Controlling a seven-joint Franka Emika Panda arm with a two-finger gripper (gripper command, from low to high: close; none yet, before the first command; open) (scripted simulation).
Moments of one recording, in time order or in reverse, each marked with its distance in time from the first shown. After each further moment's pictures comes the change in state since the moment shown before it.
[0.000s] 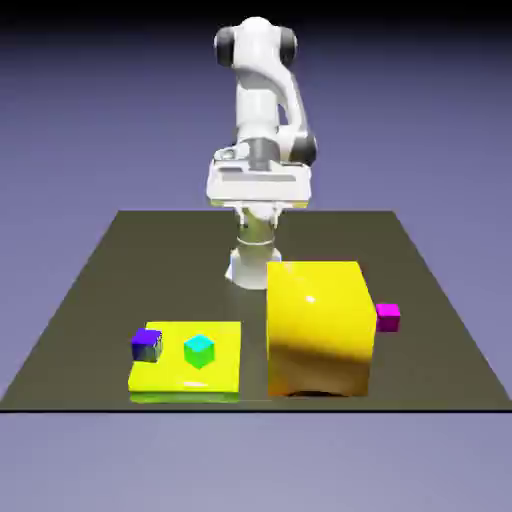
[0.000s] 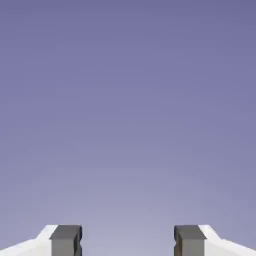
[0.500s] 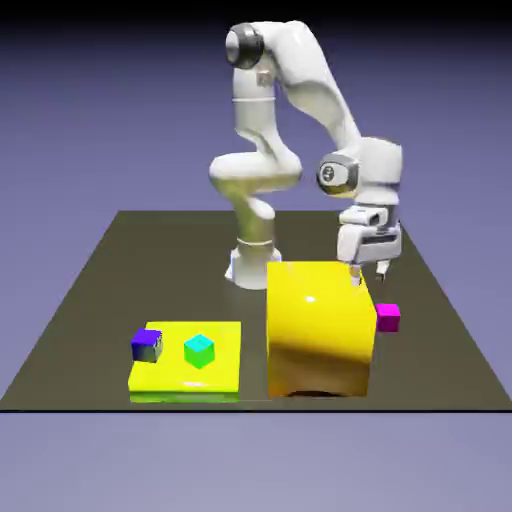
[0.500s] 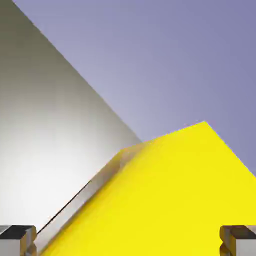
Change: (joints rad) arm 0.247 0.526 0.345 0.336 -0.391 -0.535 0.060
